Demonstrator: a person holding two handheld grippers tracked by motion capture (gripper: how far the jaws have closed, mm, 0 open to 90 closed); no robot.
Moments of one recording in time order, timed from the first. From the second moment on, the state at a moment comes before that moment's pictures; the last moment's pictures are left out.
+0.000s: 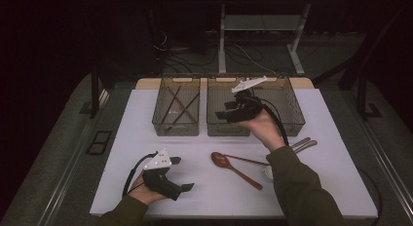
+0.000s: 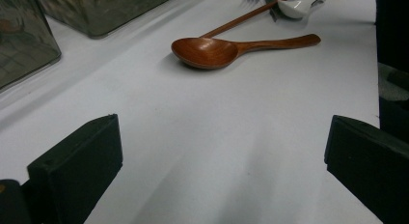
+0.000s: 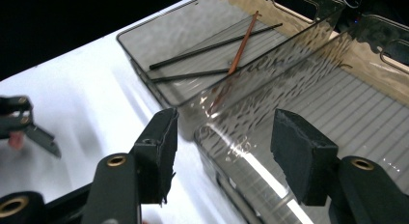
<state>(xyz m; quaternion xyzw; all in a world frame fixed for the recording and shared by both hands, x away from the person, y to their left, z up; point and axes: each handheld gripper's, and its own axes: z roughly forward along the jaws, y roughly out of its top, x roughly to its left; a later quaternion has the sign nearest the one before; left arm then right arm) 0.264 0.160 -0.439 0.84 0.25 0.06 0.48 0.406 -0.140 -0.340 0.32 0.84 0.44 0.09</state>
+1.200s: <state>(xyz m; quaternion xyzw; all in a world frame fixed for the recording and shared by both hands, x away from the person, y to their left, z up) 0.265 0.160 -0.440 0.84 0.25 0.06 0.48 0.313 -0.294 -0.393 0.33 0.83 0.43 0.08</state>
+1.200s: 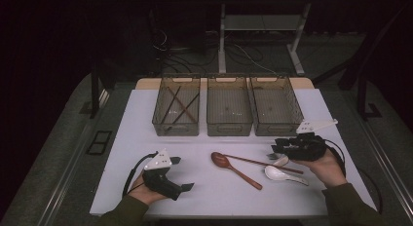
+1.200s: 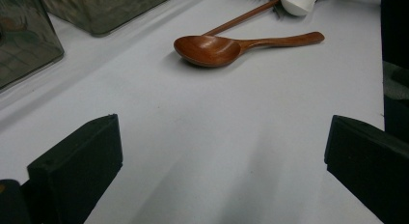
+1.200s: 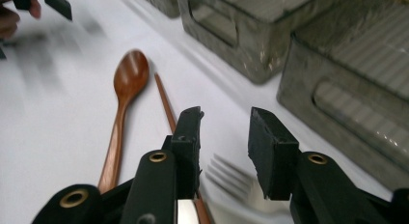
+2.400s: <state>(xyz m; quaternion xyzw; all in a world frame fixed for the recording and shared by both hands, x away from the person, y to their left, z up) 0.264 0.159 -0.439 0.84 0.25 0.06 0.47 0.298 -0.315 -0.436 0.30 0.90 0.33 0.04</state>
